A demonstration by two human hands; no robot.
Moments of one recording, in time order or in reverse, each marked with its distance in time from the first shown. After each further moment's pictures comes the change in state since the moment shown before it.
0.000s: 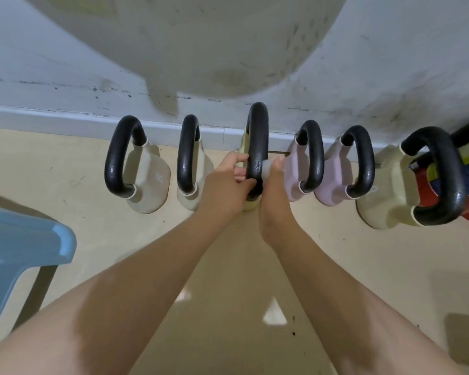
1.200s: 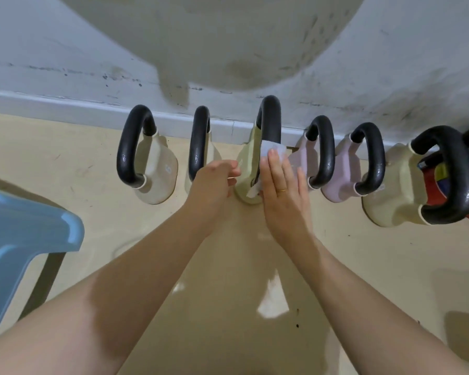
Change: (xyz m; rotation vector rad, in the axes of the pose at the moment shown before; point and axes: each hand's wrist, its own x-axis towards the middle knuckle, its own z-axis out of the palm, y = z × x) left_hand -0.008 -0.012 -0.027 -0.389 0.045 -0.268; right_hand 0.018 0.052 -0.036 -1.609 0.333 -1.090
